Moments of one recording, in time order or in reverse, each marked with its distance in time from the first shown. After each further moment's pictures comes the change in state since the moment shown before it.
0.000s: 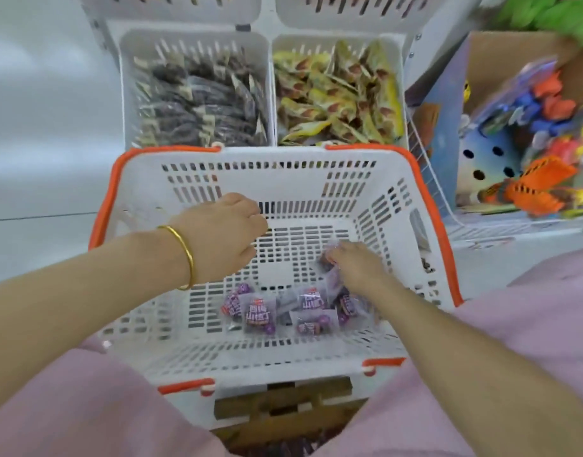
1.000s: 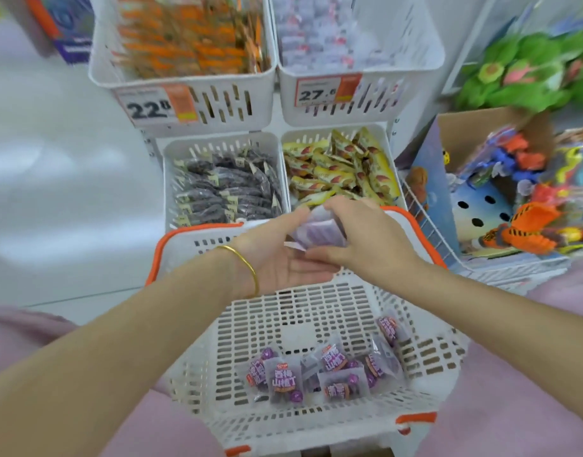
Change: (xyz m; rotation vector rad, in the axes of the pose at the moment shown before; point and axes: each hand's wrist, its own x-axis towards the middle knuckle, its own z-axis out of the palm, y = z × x) left_hand 0.008 0.013 -0.064 -2.199 -0.101 -0.309; right_hand -0.089 -0.070 -0.165 0.283 0.709 -0.256
